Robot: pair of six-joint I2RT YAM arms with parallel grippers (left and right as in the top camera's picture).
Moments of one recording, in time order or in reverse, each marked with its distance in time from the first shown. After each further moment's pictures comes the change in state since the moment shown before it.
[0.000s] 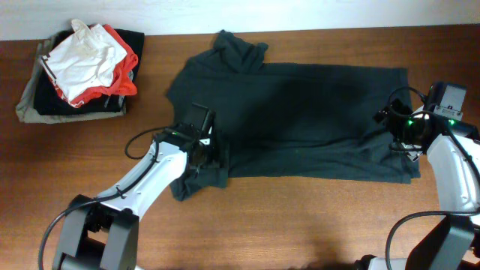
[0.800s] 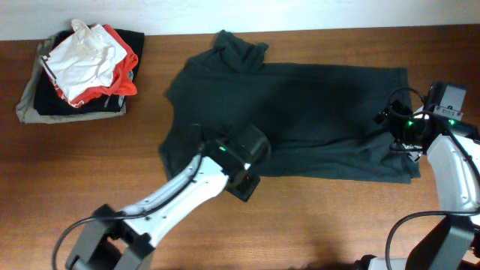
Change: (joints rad) left arm -0.351 0.001 0.115 -0.268 -0.184 0.235; right arm 0.000 0.000 0.000 -0.008 0.023 -0.023
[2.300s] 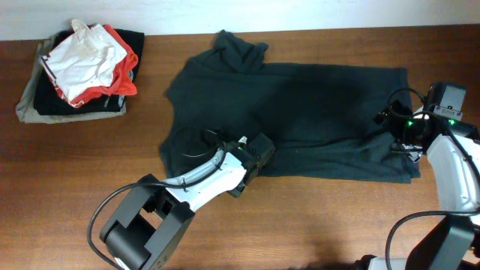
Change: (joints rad) left arm -0.017 0.206 0.000 0.042 -0.250 -0.079; right arm 0.000 0.000 0.000 -0.003 0.000 0.000
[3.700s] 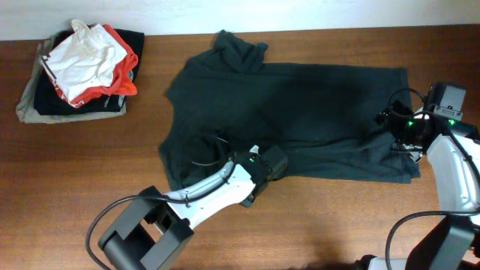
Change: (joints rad) left arm -0.104 -0.046 0.001 -0.036 0.055 -0.074; right arm 0.000 0.000 0.000 0.002 0.019 -0.003
